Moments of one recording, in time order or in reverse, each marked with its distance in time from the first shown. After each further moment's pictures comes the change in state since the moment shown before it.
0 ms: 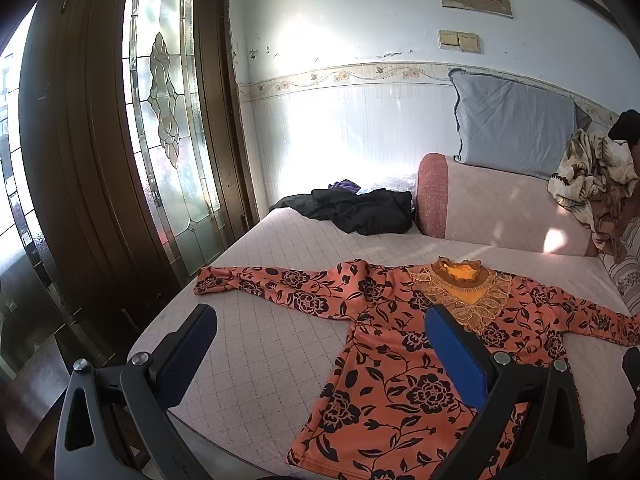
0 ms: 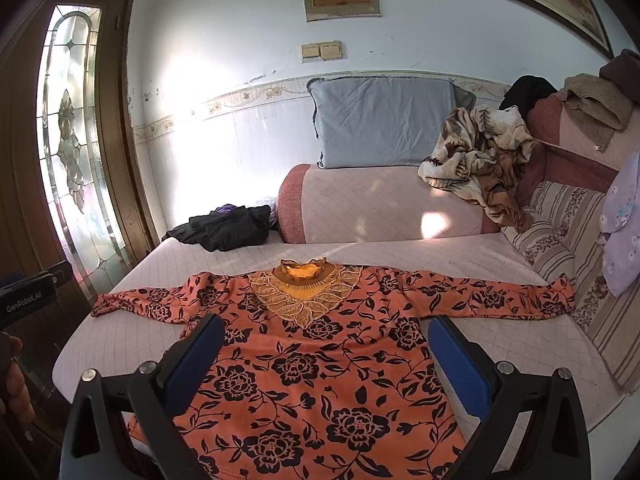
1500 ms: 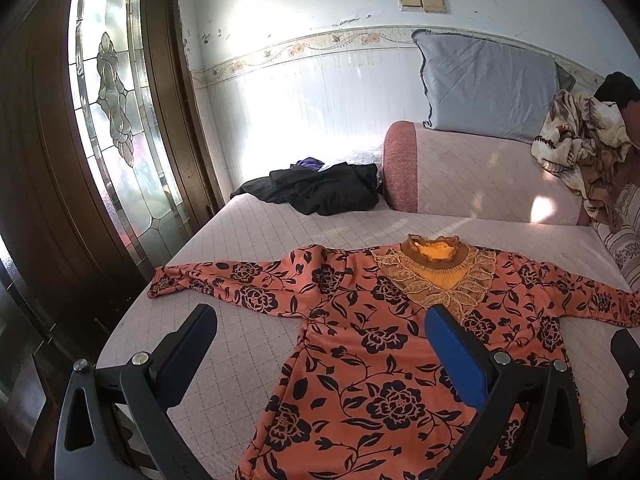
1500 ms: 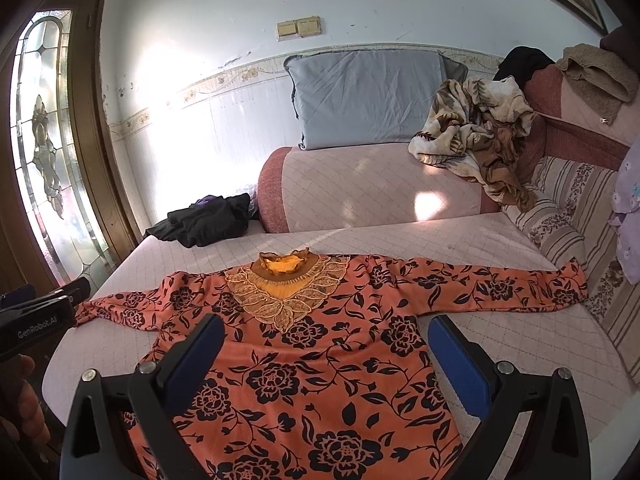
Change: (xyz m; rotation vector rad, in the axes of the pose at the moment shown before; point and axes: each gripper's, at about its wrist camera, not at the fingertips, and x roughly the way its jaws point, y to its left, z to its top) left arm 0.061 -0.080 0.006 0.088 0.082 -0.057; right arm 0.072 -0.030 0.007 0.054 0.062 -0.023
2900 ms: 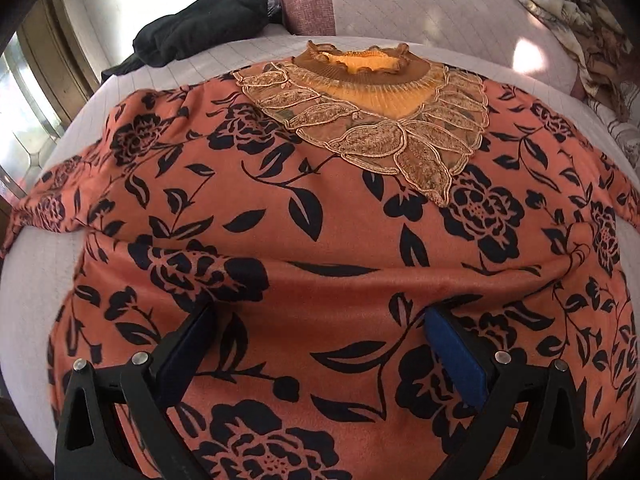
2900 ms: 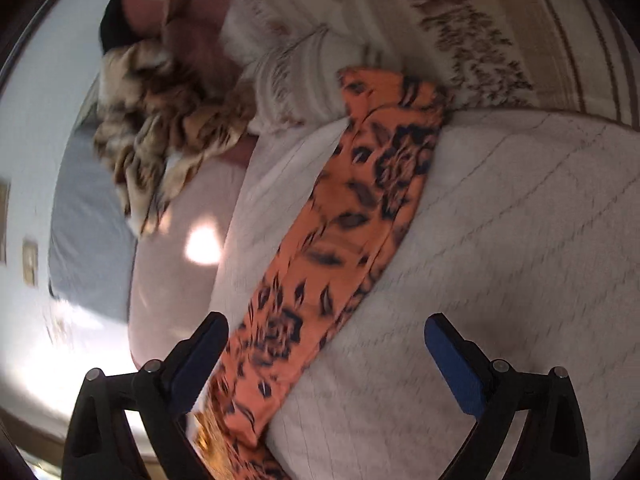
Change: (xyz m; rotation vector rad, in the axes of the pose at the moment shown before) left arm 0.219 -0.126 -0.097 0.102 0.454 -0.226; right arm 0.146 -0.424 -0.071 1.200 0.068 -0.131
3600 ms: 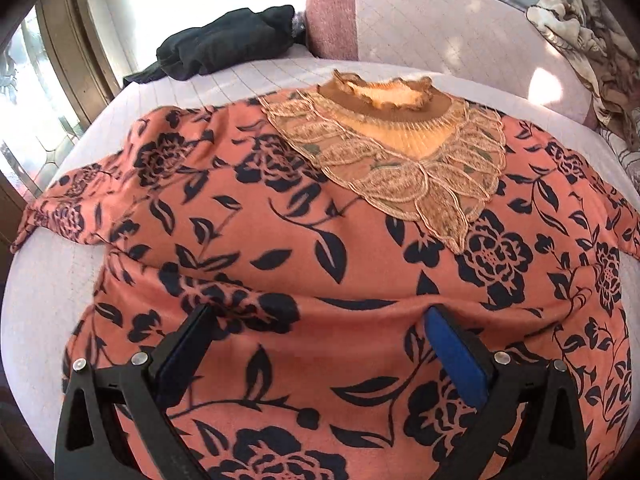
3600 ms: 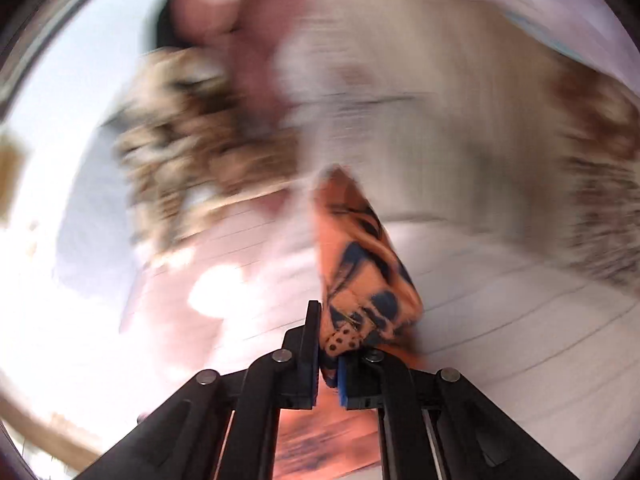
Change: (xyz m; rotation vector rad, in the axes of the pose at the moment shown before) left arm -0.010 0.012 0.024 -0.033 -0.073 0.084; right arm 0.030 0.098 0.037 -0.288 -0.103 0.098
